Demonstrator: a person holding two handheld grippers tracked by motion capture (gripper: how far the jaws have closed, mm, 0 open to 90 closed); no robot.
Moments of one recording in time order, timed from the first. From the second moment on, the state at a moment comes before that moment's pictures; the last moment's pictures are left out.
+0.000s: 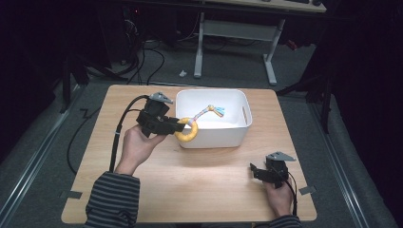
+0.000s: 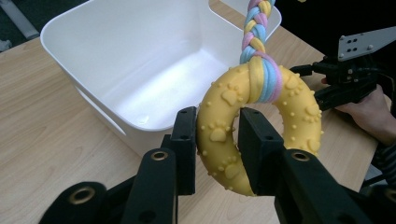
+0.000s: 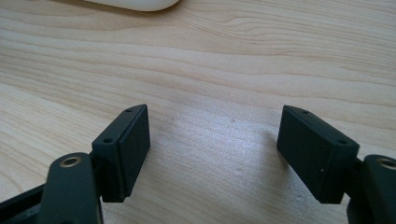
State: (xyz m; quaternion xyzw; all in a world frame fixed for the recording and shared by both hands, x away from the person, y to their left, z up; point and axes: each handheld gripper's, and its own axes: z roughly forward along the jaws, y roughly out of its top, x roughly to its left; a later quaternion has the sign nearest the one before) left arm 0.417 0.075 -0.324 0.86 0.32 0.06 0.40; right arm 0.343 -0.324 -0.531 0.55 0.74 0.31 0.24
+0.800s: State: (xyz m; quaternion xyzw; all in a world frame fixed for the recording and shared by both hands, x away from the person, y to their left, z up) left arm 0.462 0.037 -0.319 0.87 0.33 0.07 0.37; right arm 0.343 -0.324 -0.530 0.55 0.74 0.31 0.24
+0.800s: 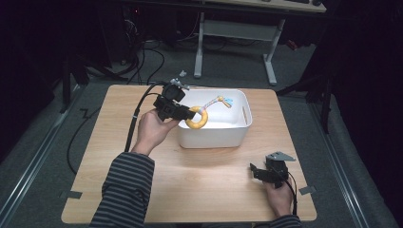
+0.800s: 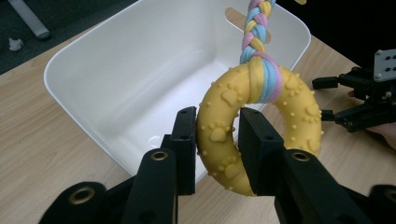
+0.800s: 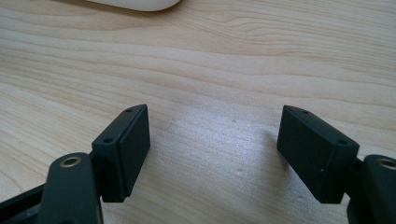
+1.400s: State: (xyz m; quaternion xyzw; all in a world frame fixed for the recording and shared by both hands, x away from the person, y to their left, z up) left arm 0.489 0.013 -0.331 0.86 0.35 0.03 0.37; right arm 0.341 -0.323 -0.531 0.54 0.75 0.31 0.23
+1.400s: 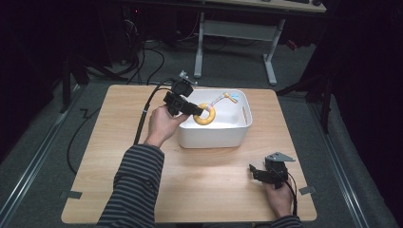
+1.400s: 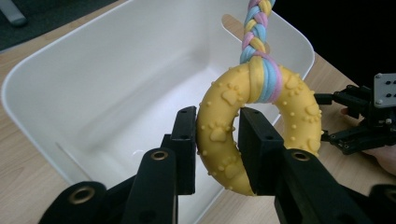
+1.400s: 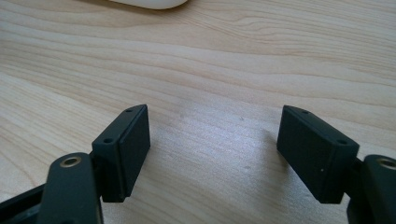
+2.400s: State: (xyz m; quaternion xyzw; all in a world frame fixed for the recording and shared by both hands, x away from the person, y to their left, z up) left arm 0.514 -0.029 -0.369 0.88 0.36 0.05 0.31; right arm 0.341 -0.323 -0.531 0.54 0.75 0.31 0.24
